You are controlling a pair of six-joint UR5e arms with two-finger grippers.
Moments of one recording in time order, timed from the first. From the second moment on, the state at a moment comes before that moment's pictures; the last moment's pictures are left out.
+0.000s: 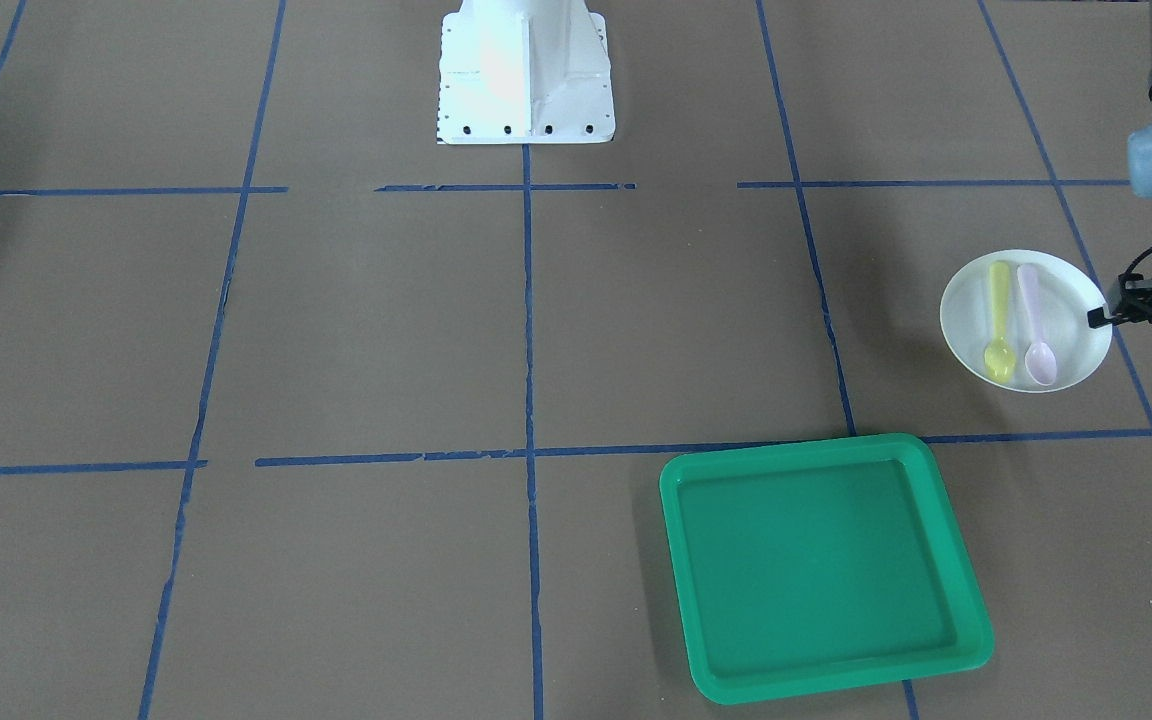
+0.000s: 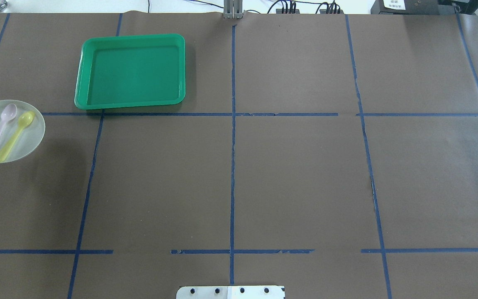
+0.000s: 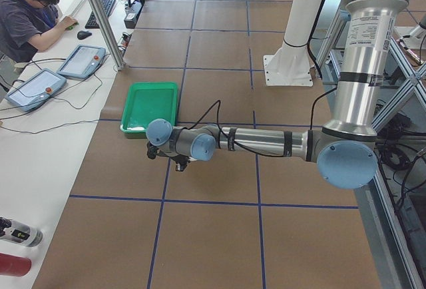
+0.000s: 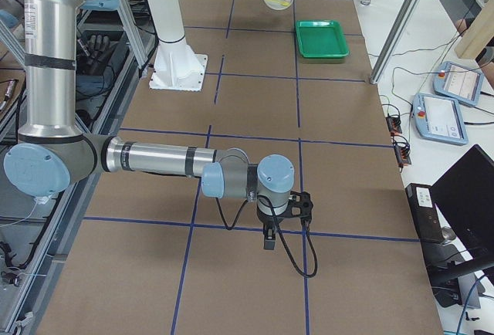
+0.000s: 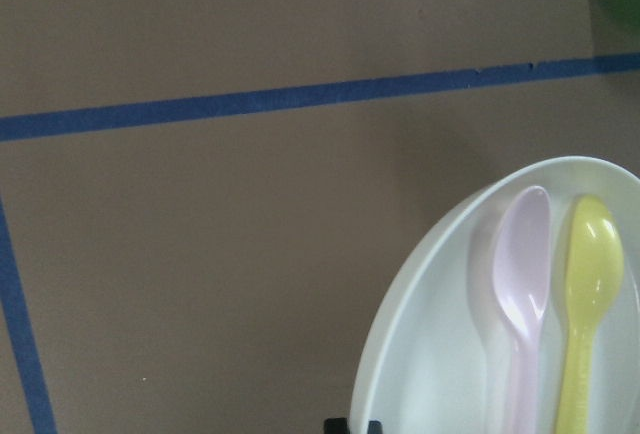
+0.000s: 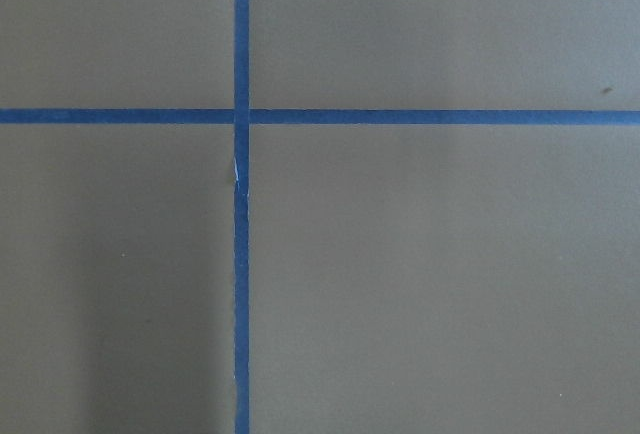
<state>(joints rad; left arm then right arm) -1.32 -1.68 -1.48 -1.71 -2.62 -0.18 1.58 -1.65 1.61 -1.51 2.28 0.03</state>
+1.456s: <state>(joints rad) -1.31 -1.95 -1.32 -1.93 -2.75 -0.67 1.58 -1.65 1.61 -1.51 2.28 0.03</state>
